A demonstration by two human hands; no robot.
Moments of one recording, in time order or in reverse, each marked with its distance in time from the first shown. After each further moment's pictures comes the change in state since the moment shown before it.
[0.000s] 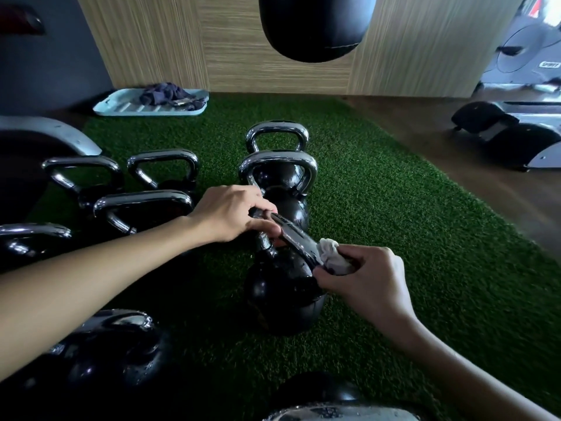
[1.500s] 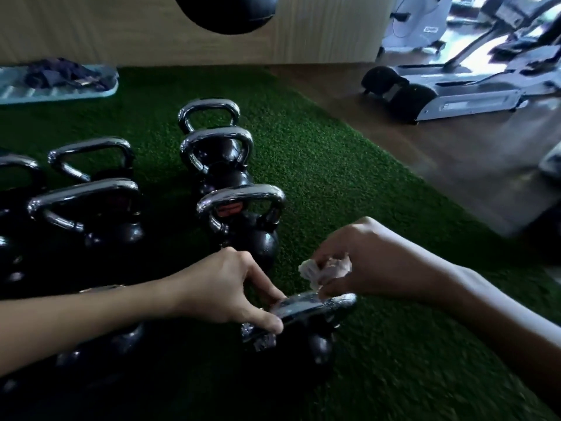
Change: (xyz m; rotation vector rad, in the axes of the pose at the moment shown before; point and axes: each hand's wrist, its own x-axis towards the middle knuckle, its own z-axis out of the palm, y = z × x) left_hand -0.126 0.143 -0.057 -0.501 -0.643 0.091; right_hand -0.094 -0.077 -0.097 -0.591 -0.496 -0.254
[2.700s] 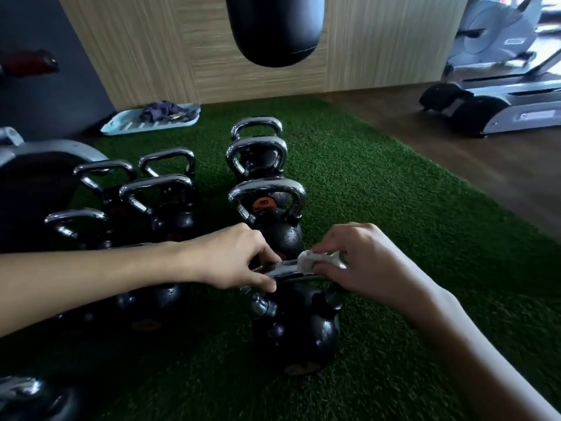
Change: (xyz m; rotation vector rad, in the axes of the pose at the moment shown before) left_hand -0.021 0.060 0.030 0.356 0.124 -0.175; right_hand -0.036 0.037 0.058 0.138 0.353 -0.189
